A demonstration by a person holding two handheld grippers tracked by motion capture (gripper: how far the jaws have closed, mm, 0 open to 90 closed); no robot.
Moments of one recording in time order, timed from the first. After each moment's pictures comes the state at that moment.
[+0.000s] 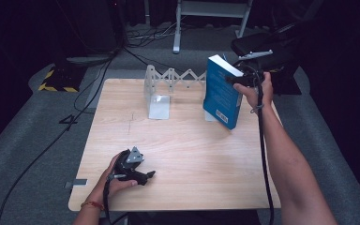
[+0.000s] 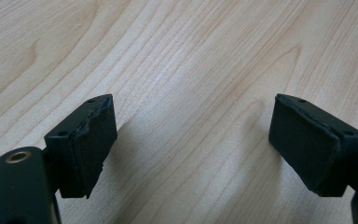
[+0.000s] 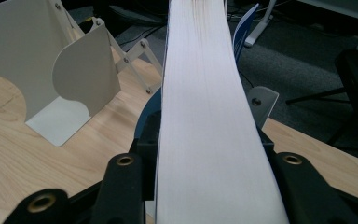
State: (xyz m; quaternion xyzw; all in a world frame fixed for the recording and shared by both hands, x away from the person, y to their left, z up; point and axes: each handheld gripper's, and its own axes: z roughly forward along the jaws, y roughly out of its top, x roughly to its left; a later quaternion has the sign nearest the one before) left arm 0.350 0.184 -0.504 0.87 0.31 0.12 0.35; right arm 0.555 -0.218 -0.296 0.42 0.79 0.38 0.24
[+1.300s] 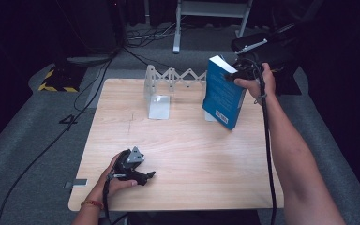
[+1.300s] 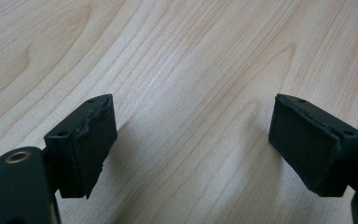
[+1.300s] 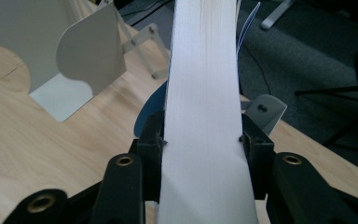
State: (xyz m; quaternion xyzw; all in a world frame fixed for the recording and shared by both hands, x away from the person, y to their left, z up) left arm 0.352 0.184 -0.504 0.88 0.30 0.11 0.36; right arm 0.579 -0.211 -0.279 0.38 0.84 0.33 0.21
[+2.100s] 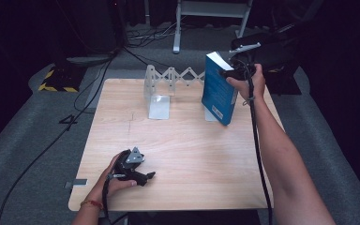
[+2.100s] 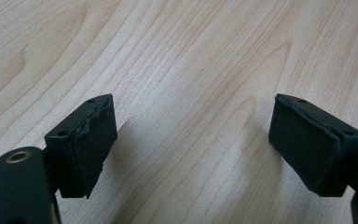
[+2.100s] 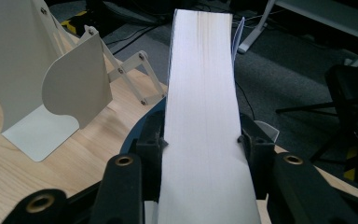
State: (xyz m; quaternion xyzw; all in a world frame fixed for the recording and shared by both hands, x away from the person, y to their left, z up) left arm 0.351 0.185 -0.504 0.88 0.29 0.11 0.36; right arm 0.584 -0.196 -0.292 0.40 0.80 0.36 0.26
